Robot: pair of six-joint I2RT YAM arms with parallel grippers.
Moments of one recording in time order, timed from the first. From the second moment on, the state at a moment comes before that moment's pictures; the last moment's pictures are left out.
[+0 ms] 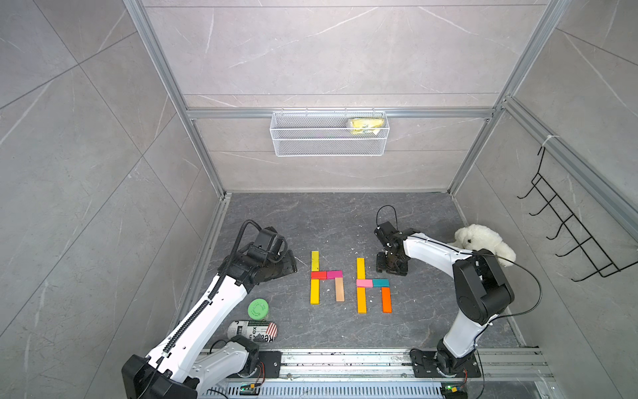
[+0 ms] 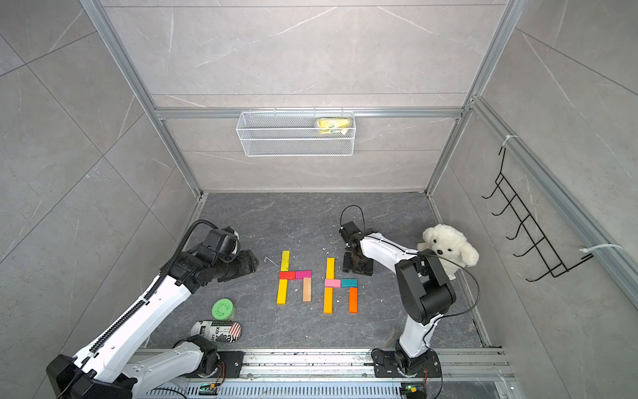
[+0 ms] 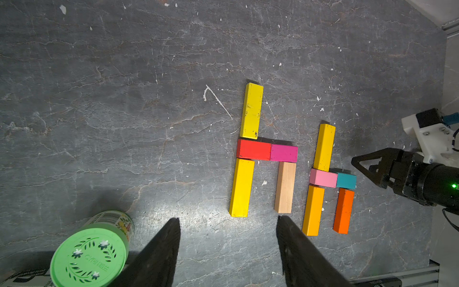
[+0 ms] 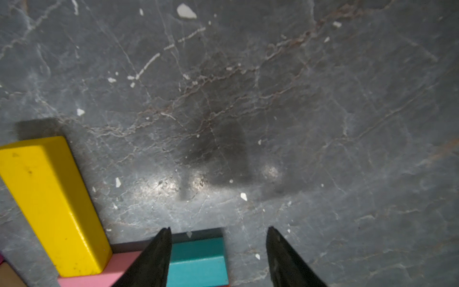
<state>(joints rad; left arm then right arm) -0.49 1.06 1.03 -0.95 -0.02 -0.68 0.44 1.77 1.15 -0.85 0.07 0.57</state>
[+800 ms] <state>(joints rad) -0.49 1.06 1.02 -0.95 -0.02 -0.68 0.44 1.77 1.07 -0.80 0.06 0.57</state>
